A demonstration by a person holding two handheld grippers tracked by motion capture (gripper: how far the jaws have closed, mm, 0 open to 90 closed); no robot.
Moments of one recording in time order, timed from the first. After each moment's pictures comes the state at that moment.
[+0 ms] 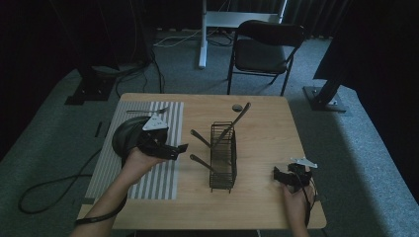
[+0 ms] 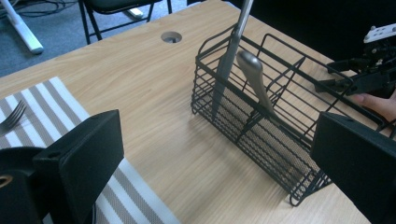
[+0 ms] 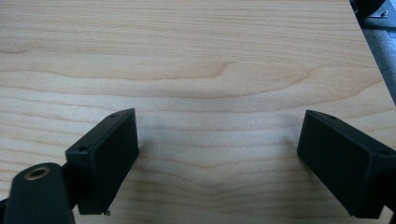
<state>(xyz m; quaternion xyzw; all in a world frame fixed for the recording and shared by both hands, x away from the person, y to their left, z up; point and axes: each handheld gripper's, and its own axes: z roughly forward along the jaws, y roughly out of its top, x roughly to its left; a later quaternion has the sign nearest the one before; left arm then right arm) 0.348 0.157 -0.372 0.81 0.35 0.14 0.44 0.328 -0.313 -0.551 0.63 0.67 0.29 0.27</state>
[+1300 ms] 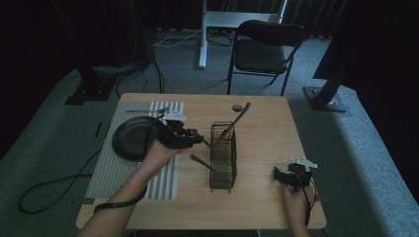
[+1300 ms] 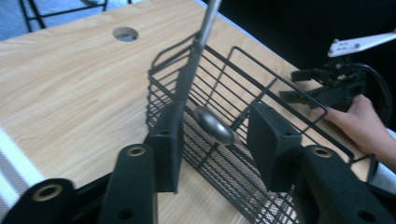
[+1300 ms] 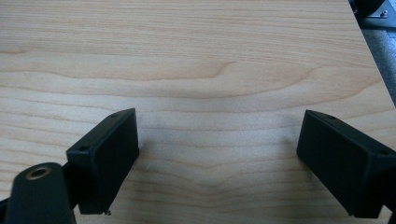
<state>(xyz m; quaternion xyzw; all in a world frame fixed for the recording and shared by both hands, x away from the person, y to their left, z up) 0.381 0.115 -0.384 0.83 0.34 0.05 0.45 0.327 -0.313 -0.551 0.63 0.67 0.29 0.27</state>
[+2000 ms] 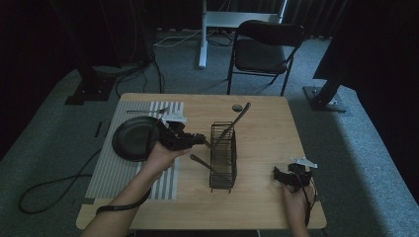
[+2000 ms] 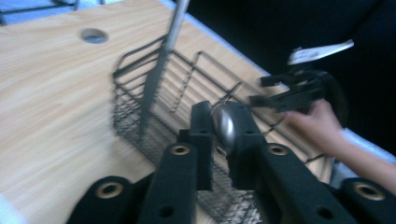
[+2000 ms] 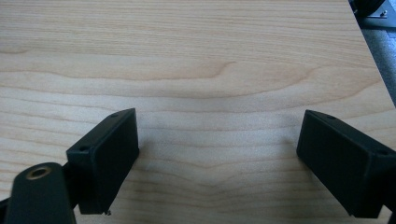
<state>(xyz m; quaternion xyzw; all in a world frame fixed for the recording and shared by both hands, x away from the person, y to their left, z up) 0.372 0.111 -0.380 0.81 0.32 0.01 0.49 0.327 -0.313 -0.551 0.63 0.67 0.29 0.27</state>
